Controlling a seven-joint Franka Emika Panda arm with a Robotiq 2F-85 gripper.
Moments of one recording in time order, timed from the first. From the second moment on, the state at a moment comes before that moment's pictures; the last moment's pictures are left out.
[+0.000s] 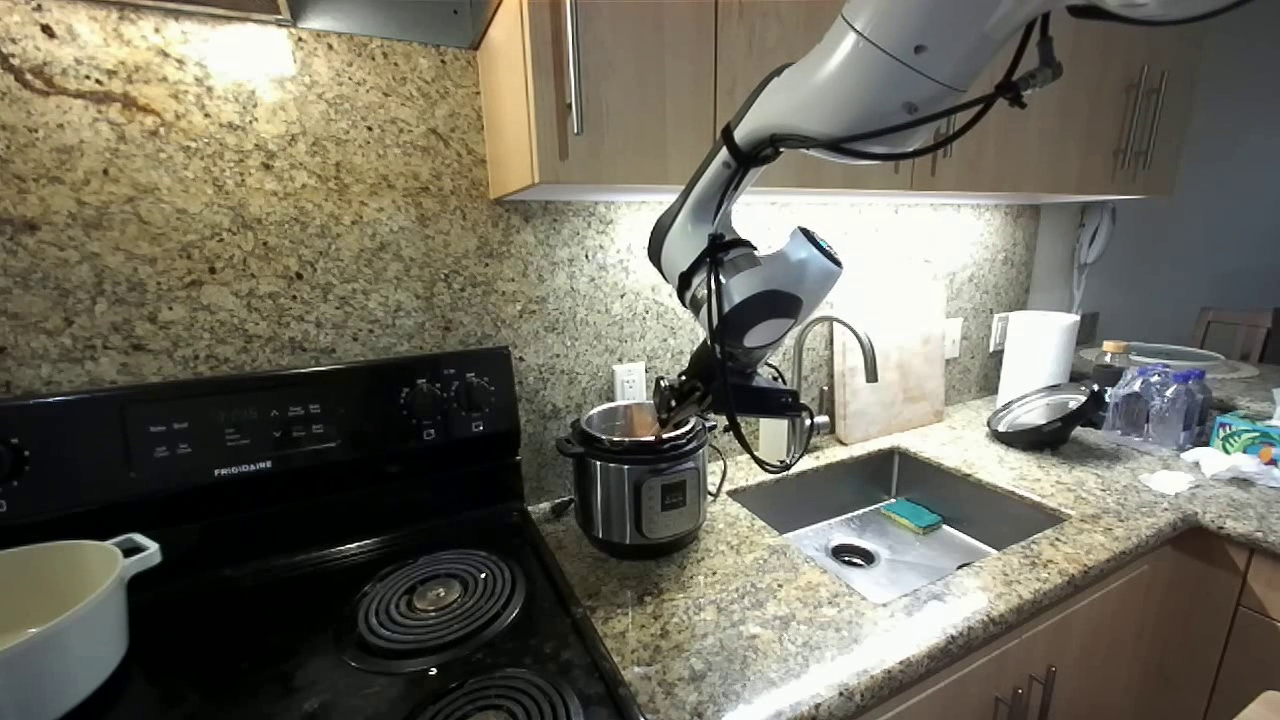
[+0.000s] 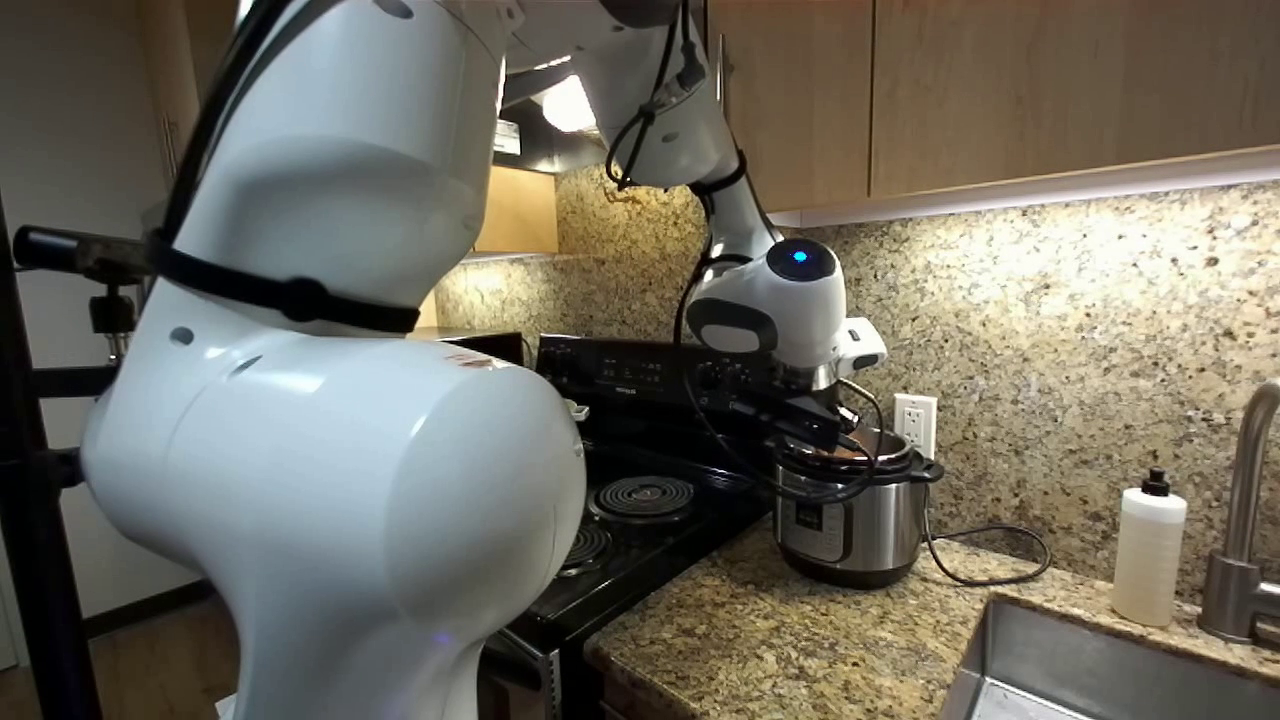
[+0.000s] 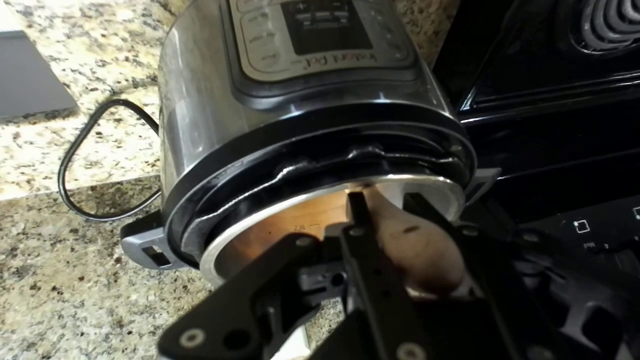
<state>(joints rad) 0.25 0.28 -0.06 -2.13 1.54 3.02 -1.27</state>
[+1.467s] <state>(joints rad) 0.25 -0.10 -0.10 -2.37 1.55 3.02 -1.36</state>
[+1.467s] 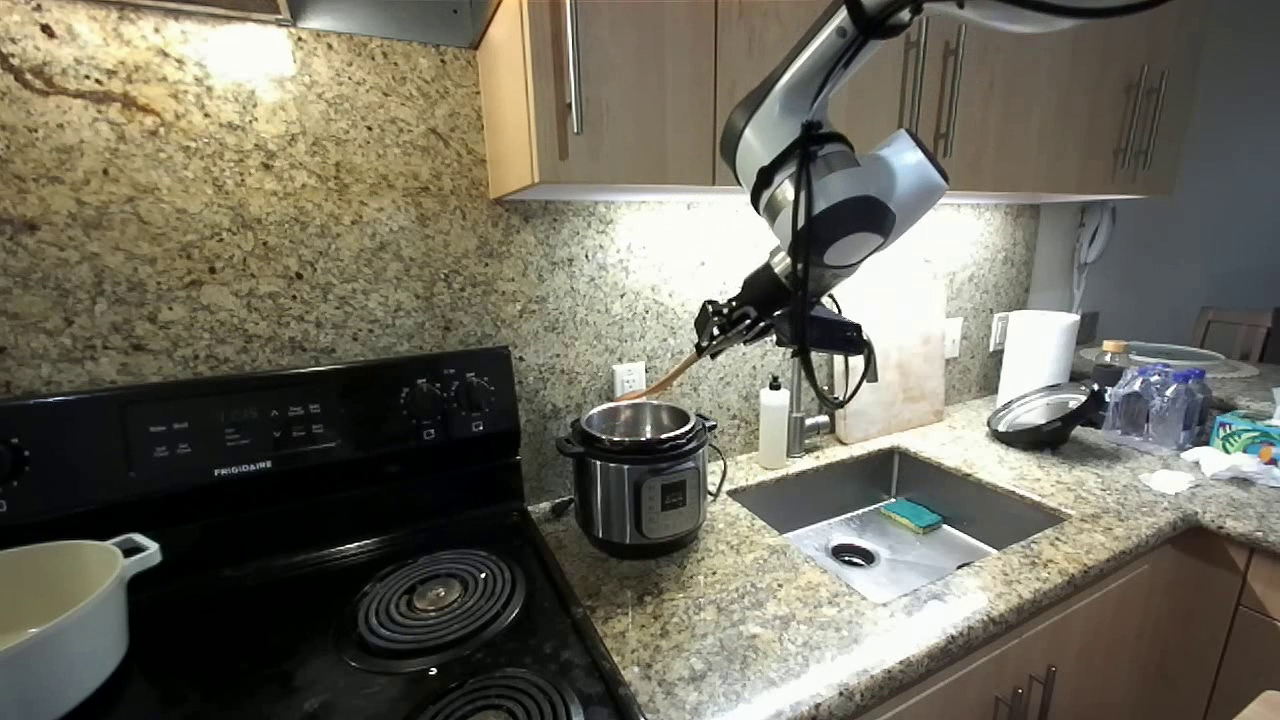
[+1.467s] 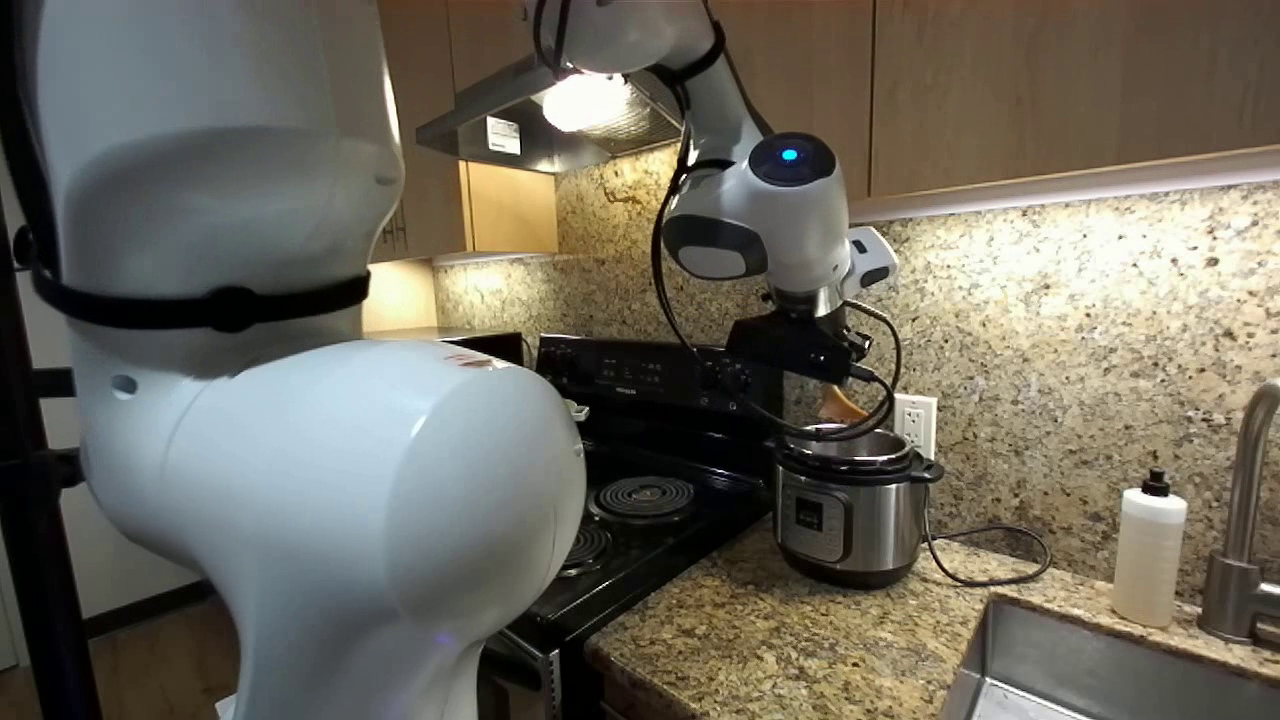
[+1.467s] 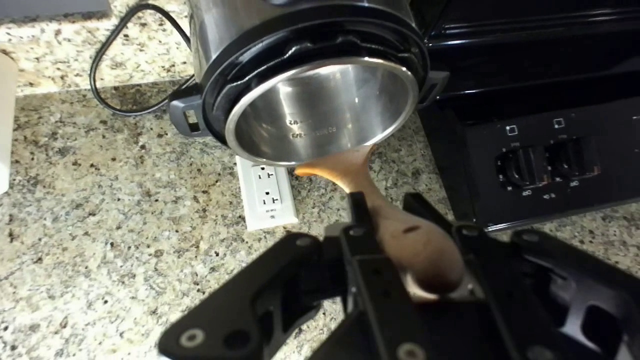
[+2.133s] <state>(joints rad) 0.20 -0.48 -0.16 -2.73 1.26 2.82 -1.32</state>
